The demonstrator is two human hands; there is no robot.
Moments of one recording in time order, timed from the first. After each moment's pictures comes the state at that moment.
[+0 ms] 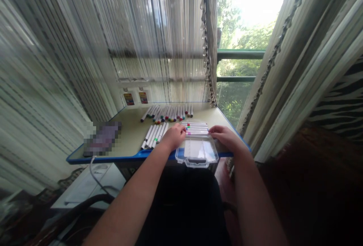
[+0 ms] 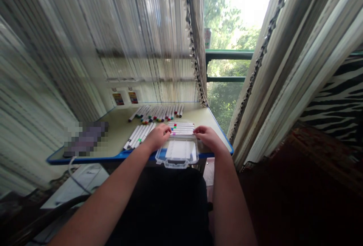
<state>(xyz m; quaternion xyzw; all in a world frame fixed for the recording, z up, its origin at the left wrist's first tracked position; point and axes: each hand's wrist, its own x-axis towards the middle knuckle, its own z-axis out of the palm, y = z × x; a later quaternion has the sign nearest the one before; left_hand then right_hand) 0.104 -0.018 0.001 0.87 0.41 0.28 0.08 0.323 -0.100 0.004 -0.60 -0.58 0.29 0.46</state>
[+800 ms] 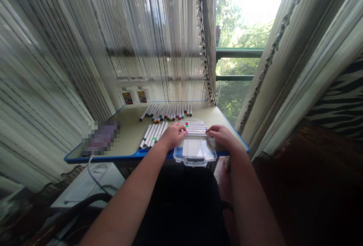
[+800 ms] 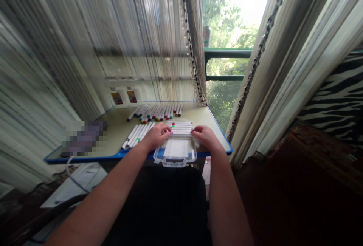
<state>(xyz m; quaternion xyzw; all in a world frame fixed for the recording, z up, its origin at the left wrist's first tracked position) 0.101 -0.017 -0.001 0.87 0.37 0.30 0.11 0.323 -0.092 0.002 -0.64 -0.61 0.24 0.41</state>
